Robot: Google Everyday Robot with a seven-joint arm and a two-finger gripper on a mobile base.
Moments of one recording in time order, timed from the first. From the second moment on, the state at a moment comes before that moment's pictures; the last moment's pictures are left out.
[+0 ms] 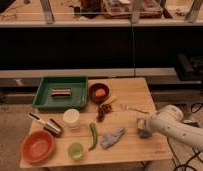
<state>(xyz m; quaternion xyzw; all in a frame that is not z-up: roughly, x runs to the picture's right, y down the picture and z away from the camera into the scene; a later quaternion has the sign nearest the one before) 0.247 0.207 0.816 -0.10 -0.13 -0.66 0.73</state>
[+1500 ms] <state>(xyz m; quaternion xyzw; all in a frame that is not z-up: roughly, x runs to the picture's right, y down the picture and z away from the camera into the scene) 0.271 0.272 0.757 -0.11 -0.15 -0.67 0.72</state>
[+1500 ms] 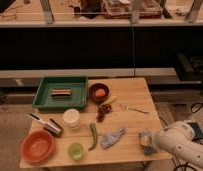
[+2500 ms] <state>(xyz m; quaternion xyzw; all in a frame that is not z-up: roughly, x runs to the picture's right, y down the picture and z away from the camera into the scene) 0.282 0.182 0.808 -0.12 -0.09 -0.67 0.73</state>
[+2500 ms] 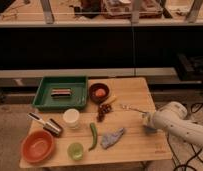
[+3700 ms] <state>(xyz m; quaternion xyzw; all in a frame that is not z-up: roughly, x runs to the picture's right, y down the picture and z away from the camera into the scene) 0.217 0.246 0.775 -0.11 -0.13 -0.72 0.67</state>
